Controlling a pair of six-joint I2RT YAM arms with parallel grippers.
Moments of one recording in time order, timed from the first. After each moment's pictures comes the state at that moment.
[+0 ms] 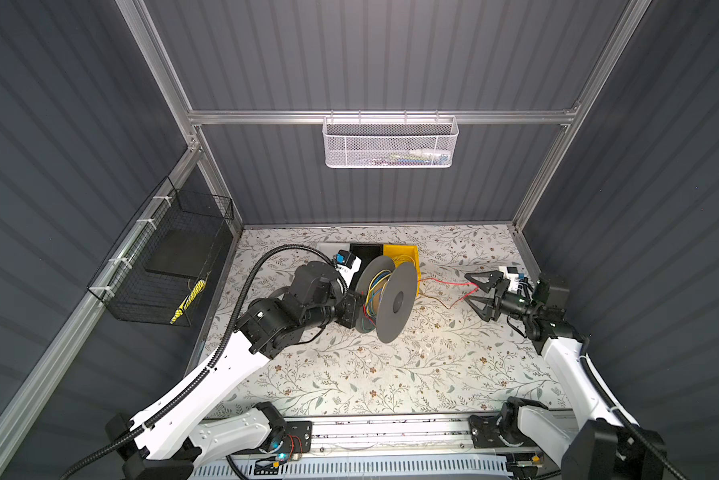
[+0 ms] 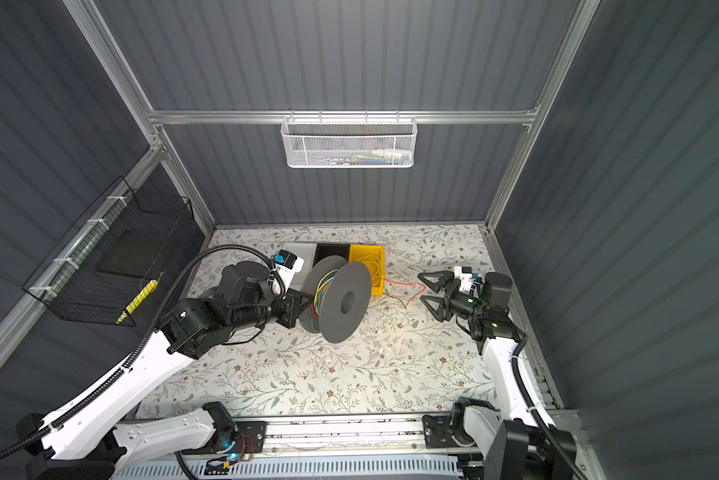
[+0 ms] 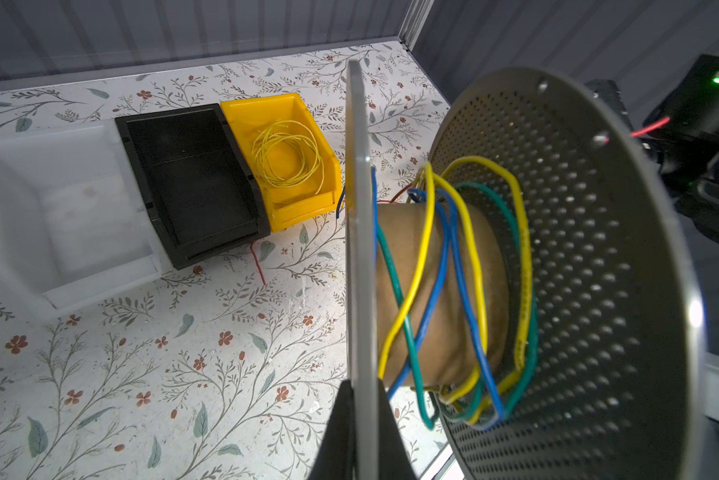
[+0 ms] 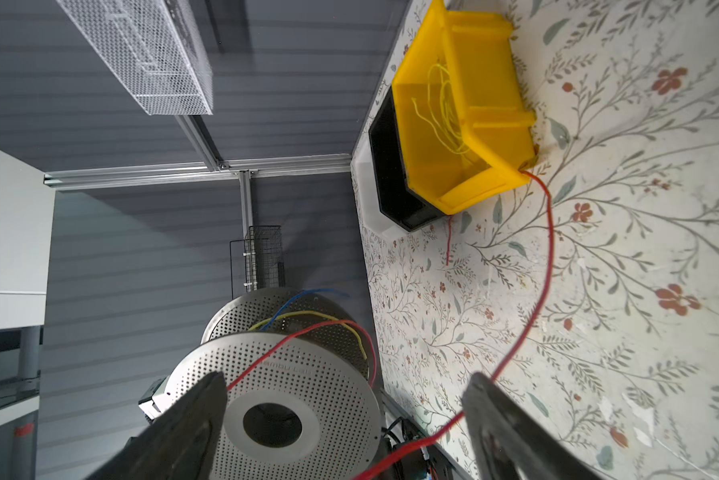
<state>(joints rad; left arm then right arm) -0.82 1.08 1.25 -0.78 0.07 -0.32 -0.18 1.05 0.61 -0.03 -1.06 1.15</state>
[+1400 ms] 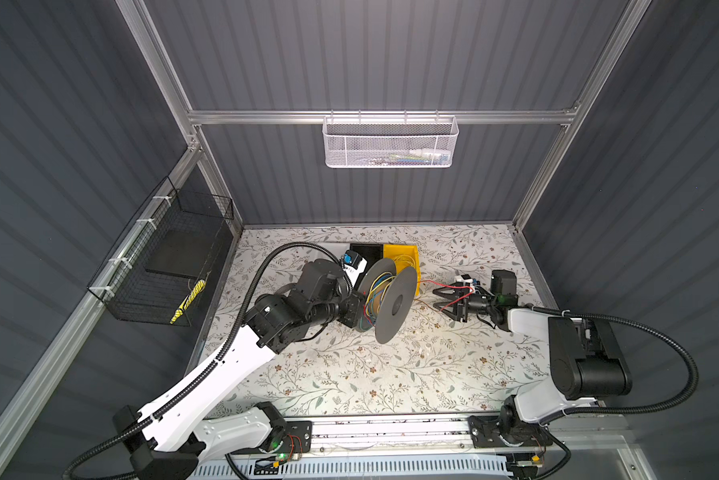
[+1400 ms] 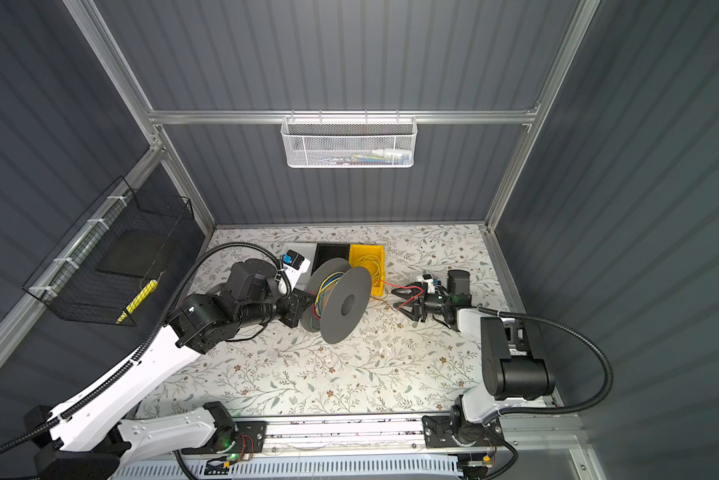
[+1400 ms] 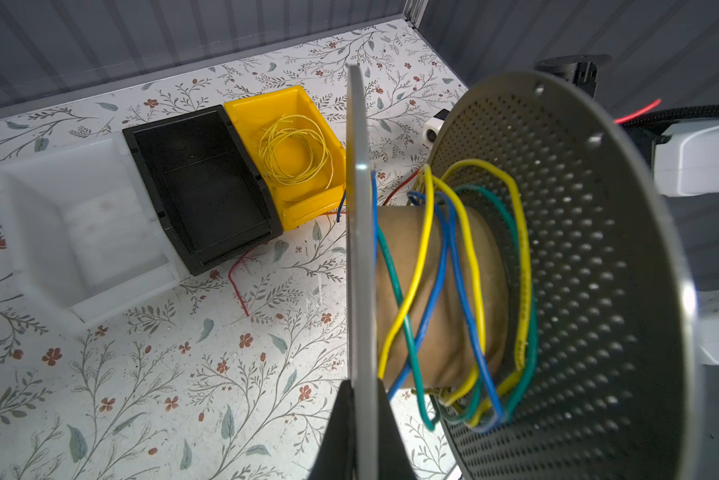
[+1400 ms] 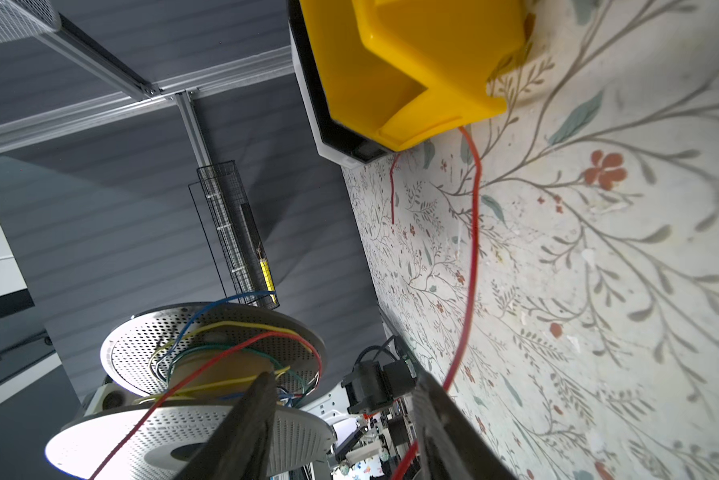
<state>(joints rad) -0.82 1.12 1.27 -0.80 0.04 -0.25 0.02 1.58 0.63 0.31 -1.21 1.16</state>
